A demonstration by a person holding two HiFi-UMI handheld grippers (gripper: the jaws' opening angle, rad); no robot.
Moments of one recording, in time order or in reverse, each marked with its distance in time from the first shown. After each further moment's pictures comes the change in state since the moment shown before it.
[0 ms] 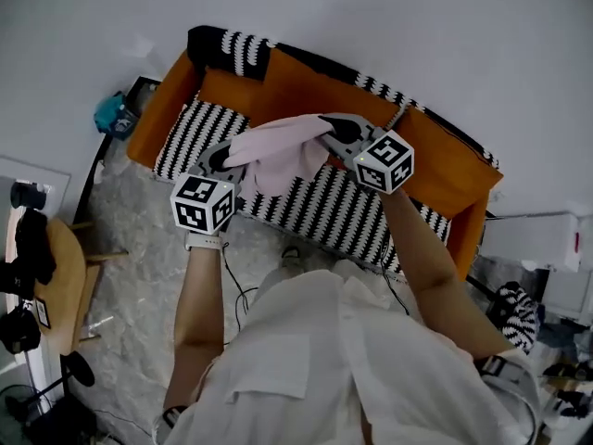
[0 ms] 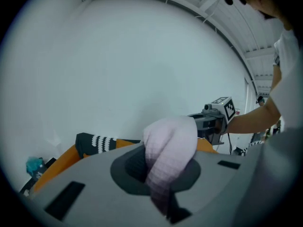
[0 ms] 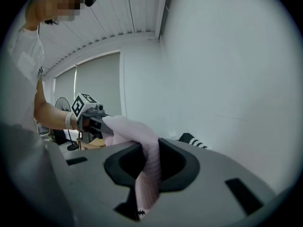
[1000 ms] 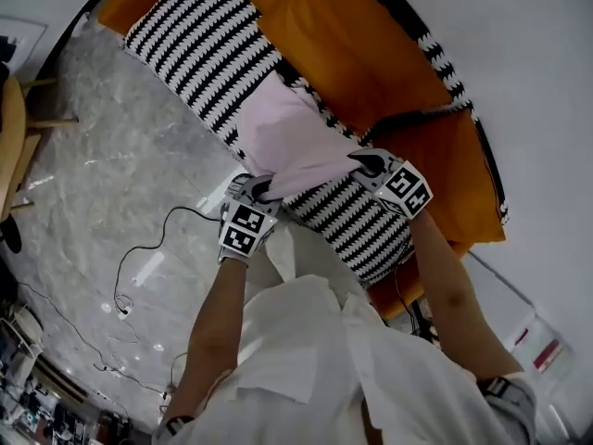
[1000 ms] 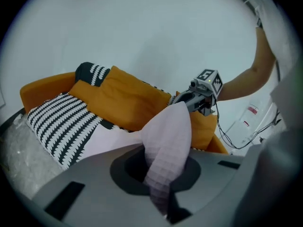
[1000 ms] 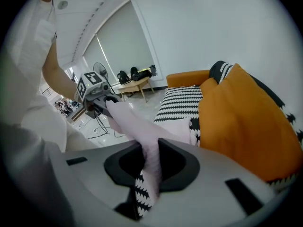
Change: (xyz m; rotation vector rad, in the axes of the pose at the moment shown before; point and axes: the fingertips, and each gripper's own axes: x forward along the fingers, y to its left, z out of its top) left arm 0.128 -0.161 -0.328 -0.351 0.305 0.100; right arm -0.072 -0.053 -0.356 -0.069 0.668 0.490
